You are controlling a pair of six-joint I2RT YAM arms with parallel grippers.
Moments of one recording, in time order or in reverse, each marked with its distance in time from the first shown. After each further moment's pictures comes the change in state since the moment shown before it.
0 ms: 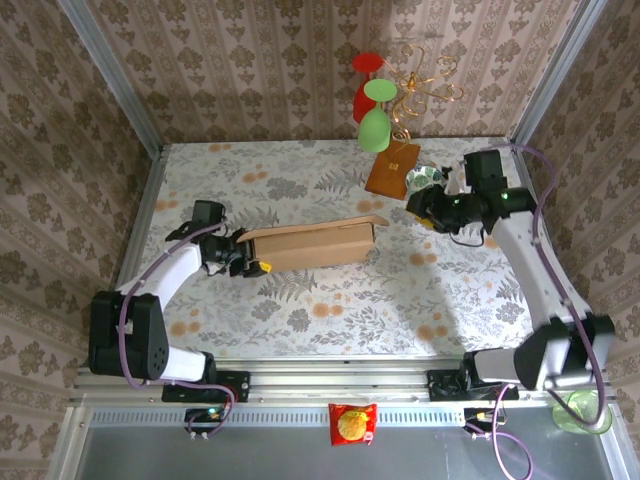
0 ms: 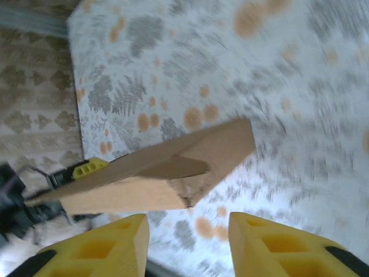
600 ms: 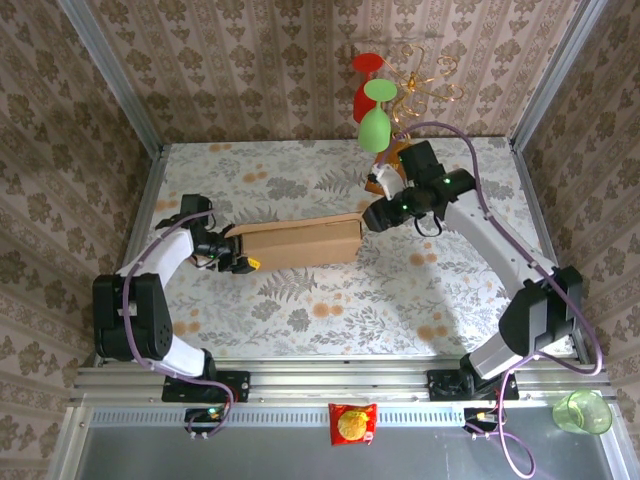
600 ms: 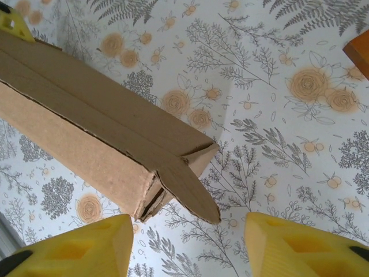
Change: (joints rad) left arm 0.105 0.112 0.091 -0.117 0.043 0.156; right arm 0.254 0.290 0.210 -0.068 0.205 -0.661
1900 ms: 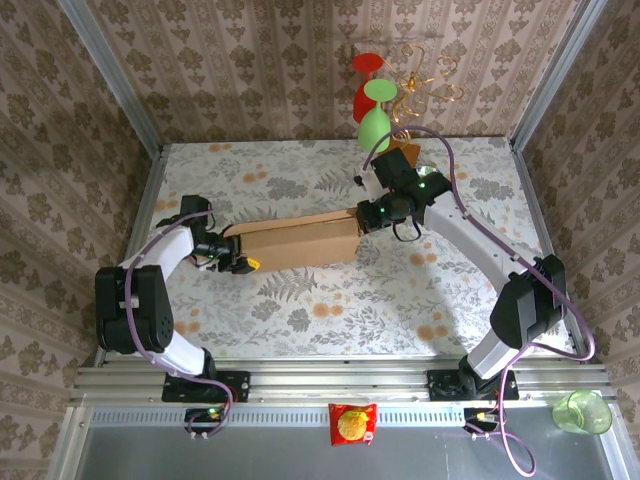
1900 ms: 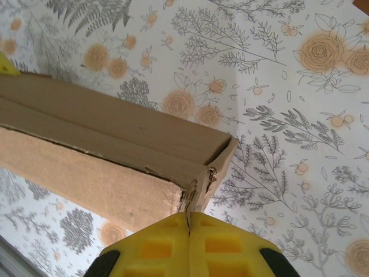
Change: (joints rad) left arm 0.013 0.045 0.003 0.013 0.022 0.014; right arm 0.121 0.047 0.003 0.042 0.130 0.340
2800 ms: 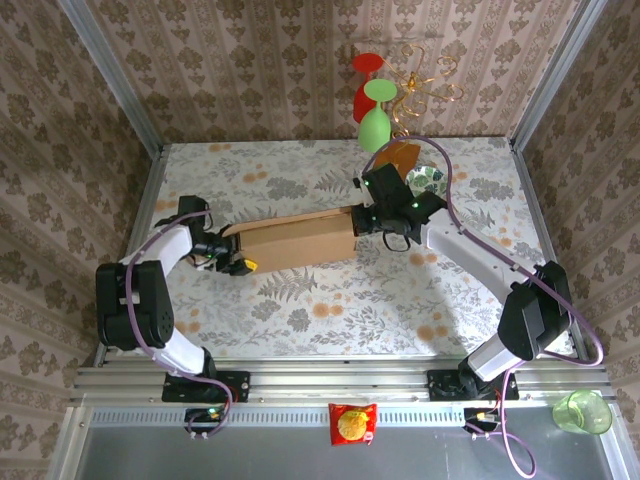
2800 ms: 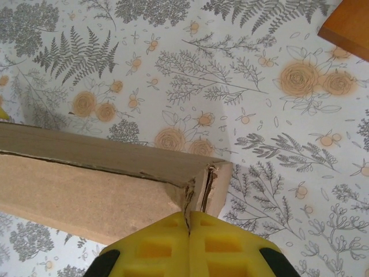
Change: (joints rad) left arm 0.032 0.026 0.001 0.026 -0.010 0.027; right arm 0.078 -0.064 -0.157 0.232 0.179 0.132
